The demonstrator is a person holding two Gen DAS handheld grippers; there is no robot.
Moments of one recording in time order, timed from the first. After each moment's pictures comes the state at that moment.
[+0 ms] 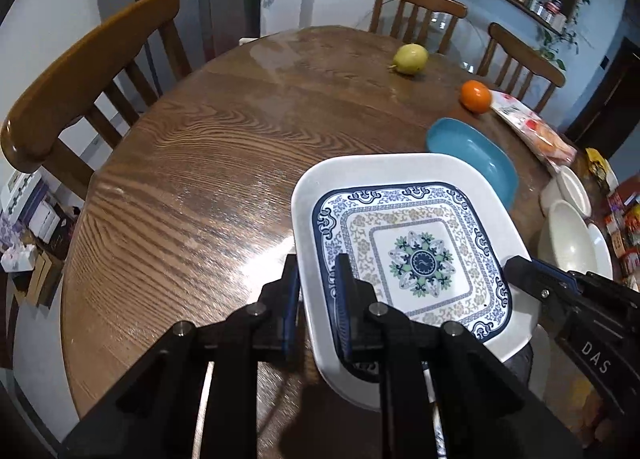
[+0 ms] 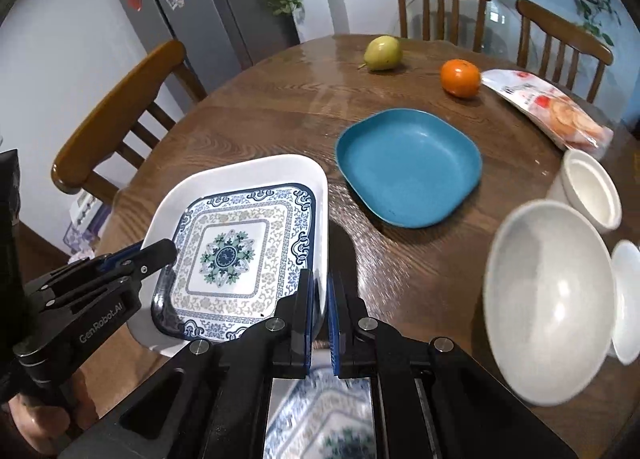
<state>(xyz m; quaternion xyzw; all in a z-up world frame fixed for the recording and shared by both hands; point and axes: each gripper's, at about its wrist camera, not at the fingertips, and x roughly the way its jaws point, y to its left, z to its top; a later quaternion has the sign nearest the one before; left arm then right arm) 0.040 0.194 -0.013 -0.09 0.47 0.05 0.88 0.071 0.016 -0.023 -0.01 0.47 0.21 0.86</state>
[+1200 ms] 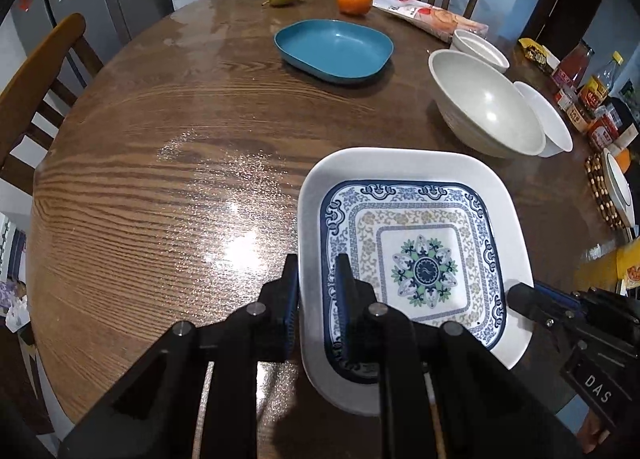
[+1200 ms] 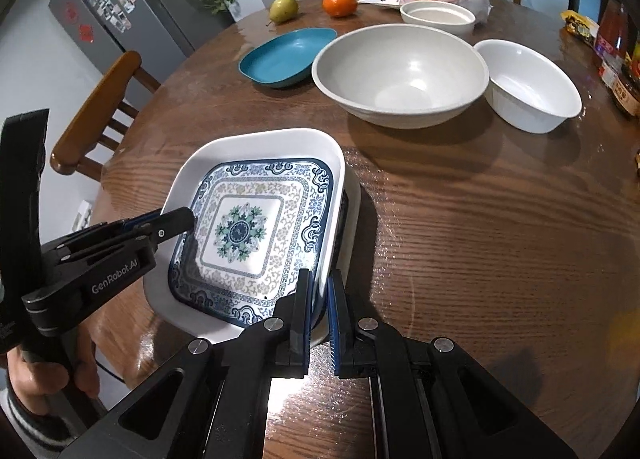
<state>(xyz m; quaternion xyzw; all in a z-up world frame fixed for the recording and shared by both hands) -0.010 0.087 -0.047 -0.01 0.52 -0.06 0.85 -0.045 -0.092 -0.064 0.08 0.51 0.14 0.84</state>
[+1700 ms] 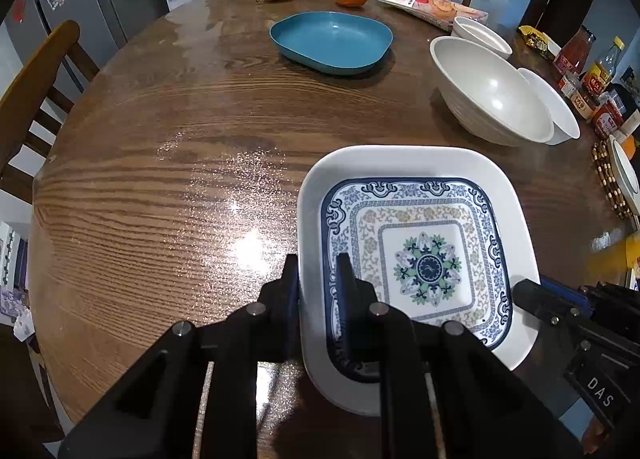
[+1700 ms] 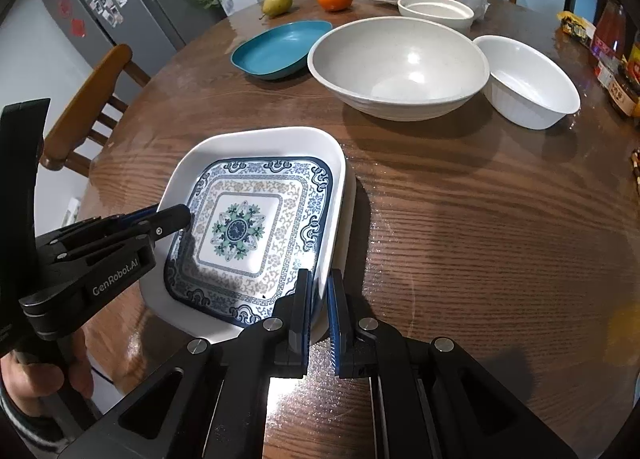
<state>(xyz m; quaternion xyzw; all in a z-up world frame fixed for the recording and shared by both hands) -0.007 0.085 -0.055 0.01 0.53 -0.06 0.85 -0.043 -0.085 -0.067 0.07 0.52 0.12 0.84</state>
